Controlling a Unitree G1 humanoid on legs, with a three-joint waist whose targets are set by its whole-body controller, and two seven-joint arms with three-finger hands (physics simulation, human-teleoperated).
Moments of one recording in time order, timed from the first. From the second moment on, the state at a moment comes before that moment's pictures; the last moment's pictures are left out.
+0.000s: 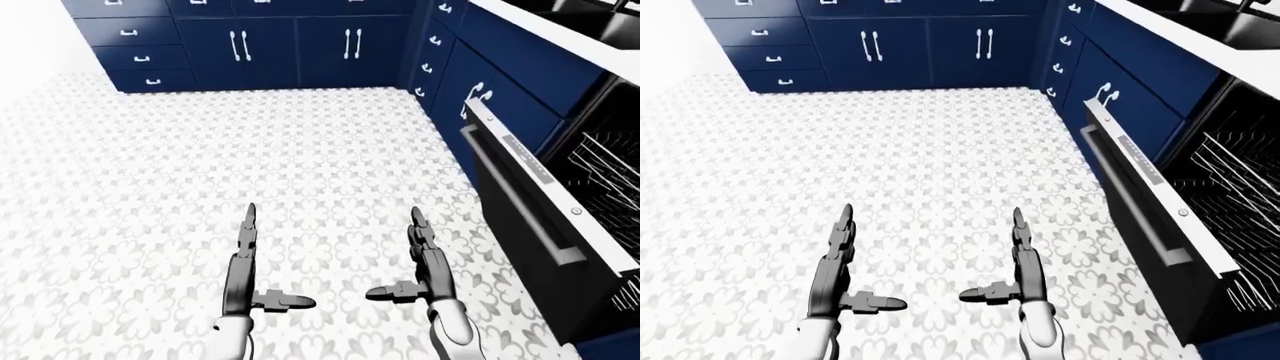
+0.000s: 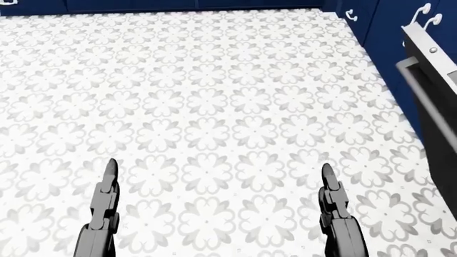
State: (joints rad) left arm 0.15 0.00 -0.06 0.00 0.22 -0.21 0.05; right arm 0.07 -0.02 -0.02 0.11 -0.07 -0.09 0.03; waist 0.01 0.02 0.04
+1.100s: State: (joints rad) left arm -0.03 0.00 -0.05 -0.49 0.27 0.33 -0.02; right arm -0.22 -0.09 -0.07 -0.31 -0.12 0.45 0.12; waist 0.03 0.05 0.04
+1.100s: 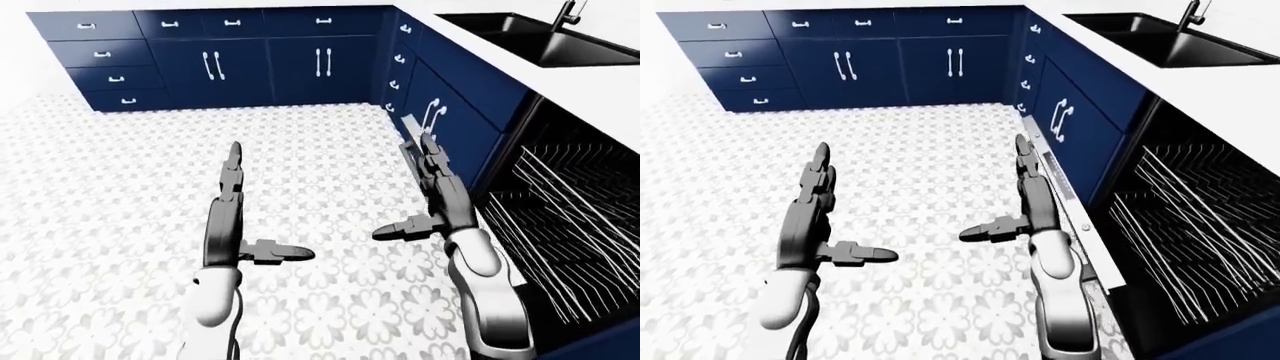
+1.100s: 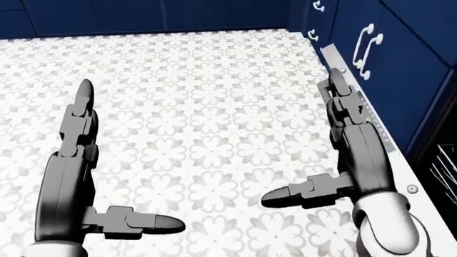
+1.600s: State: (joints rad) left arm -0.05 0.00 -0.07 -0.53 0.28 0.35 -0.03; right arm -0.25 -0.09 -0.08 -0.33 -0.14 0.46 0.13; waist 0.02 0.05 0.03
